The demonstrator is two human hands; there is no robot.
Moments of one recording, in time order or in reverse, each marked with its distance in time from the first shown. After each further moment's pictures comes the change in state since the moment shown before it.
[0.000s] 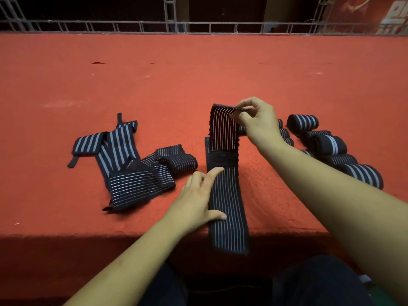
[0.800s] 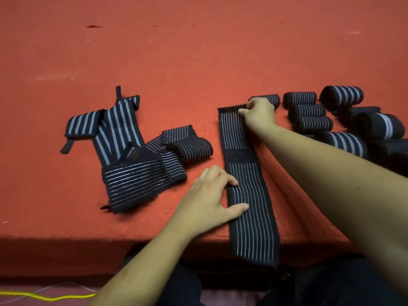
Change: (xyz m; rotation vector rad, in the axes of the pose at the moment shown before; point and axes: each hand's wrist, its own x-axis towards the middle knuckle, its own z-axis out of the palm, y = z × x) left_hand 0.009 -0.028 0.021 -0.121 0.073 0.052; right_hand 0.075 0.122 0.073 -0.484 -0.031 0.278
